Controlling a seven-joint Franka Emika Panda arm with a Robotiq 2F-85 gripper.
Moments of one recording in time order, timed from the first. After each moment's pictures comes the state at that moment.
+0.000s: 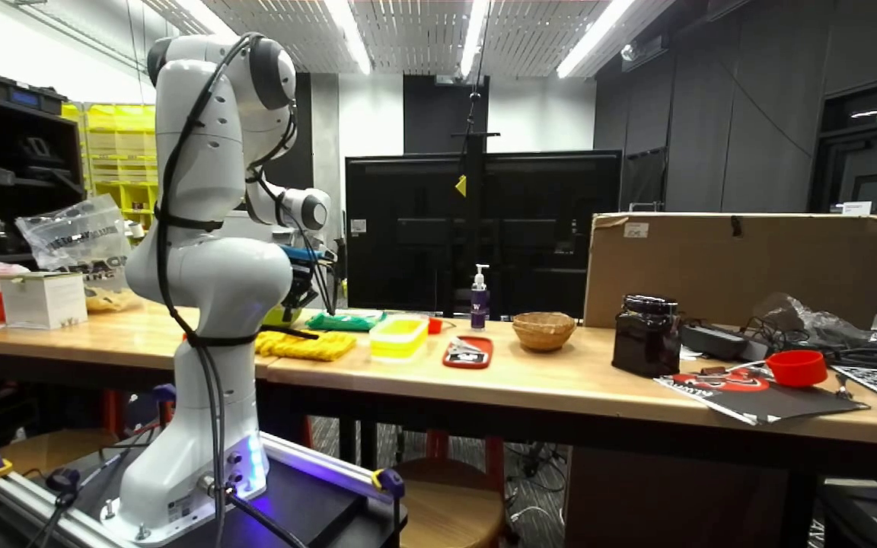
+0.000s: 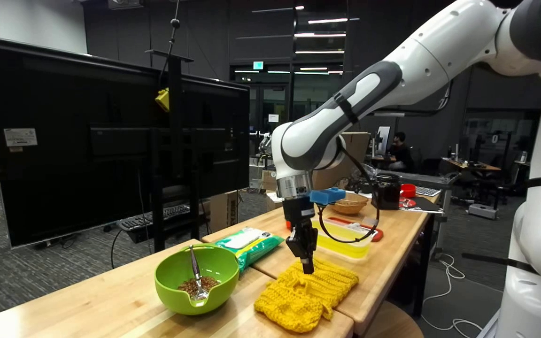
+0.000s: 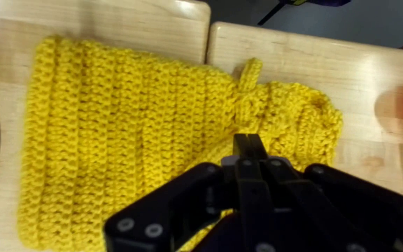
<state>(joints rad) 0.23 -0.02 0.23 -2.33 0.20 2.01 -0.05</state>
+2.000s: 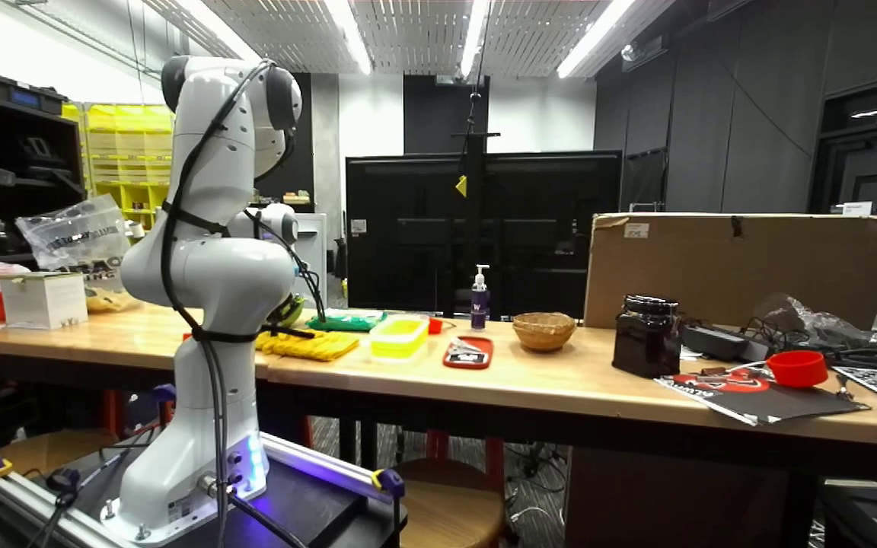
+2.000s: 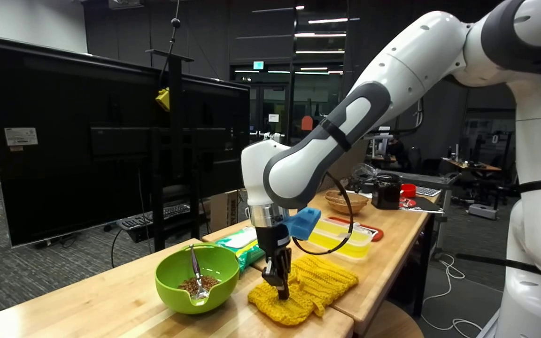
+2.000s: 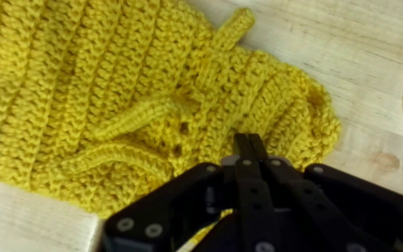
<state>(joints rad) 0.33 0.14 0.31 -2.27 -0.01 2.19 0.06</state>
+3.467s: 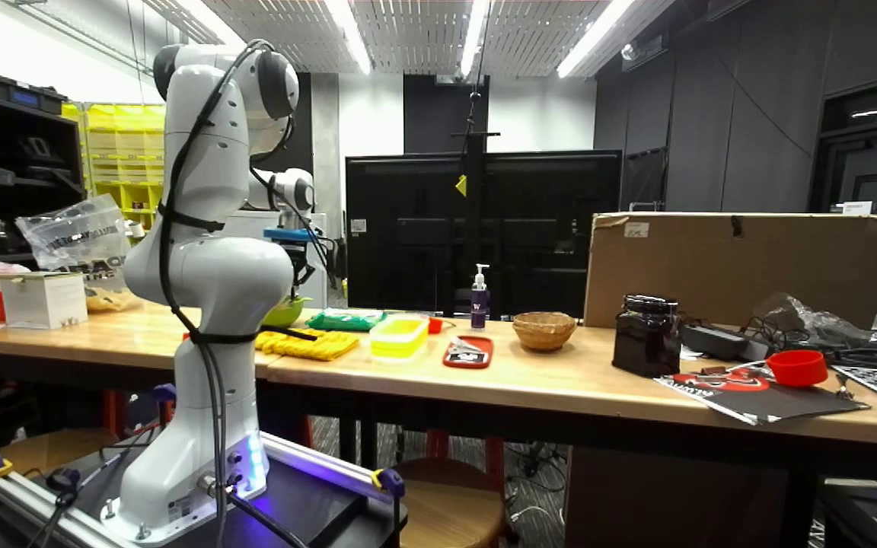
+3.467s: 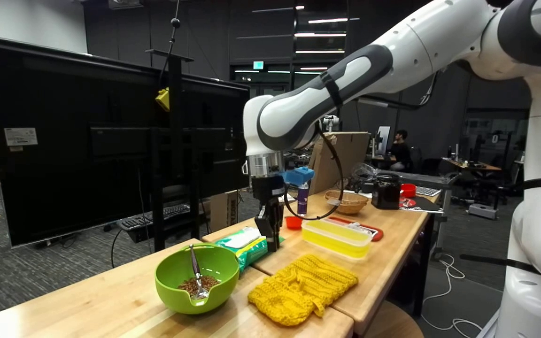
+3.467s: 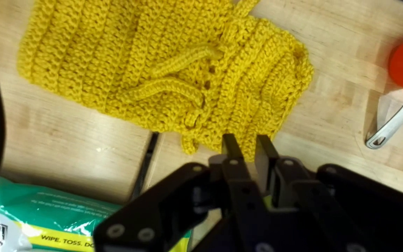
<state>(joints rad) 0.27 0.05 0.29 -2.11 0.06 2.01 -0.09</state>
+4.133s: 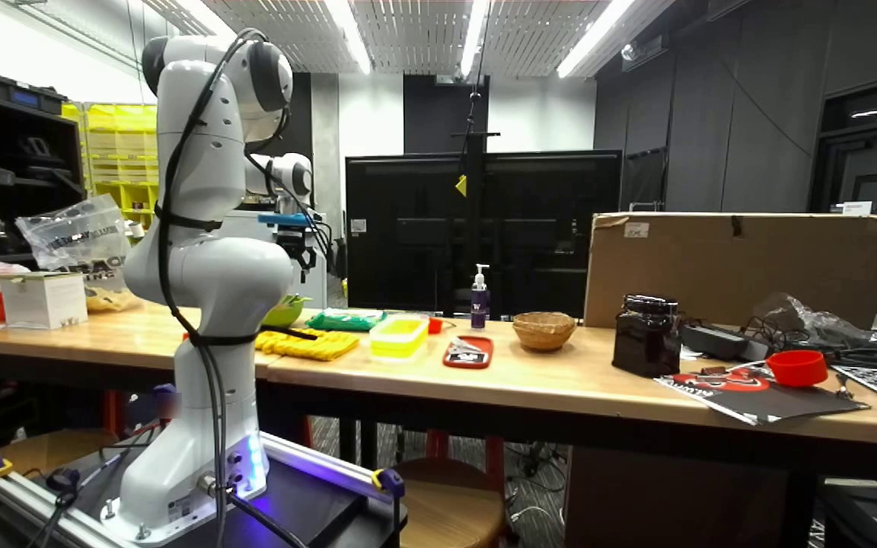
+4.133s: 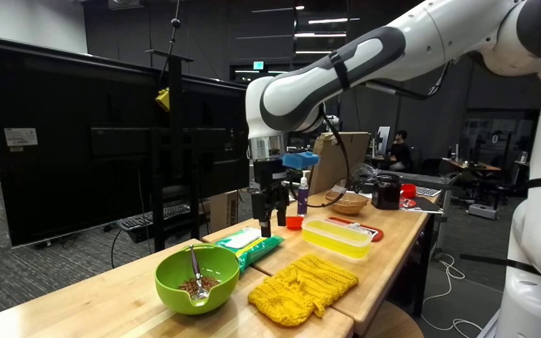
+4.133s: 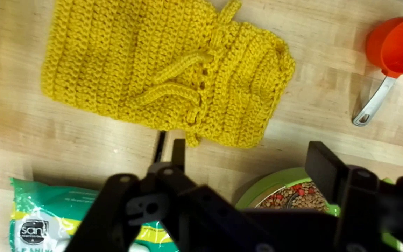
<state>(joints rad) 0.27 -0.01 0.29 -2.08 0.07 1.94 0.03</state>
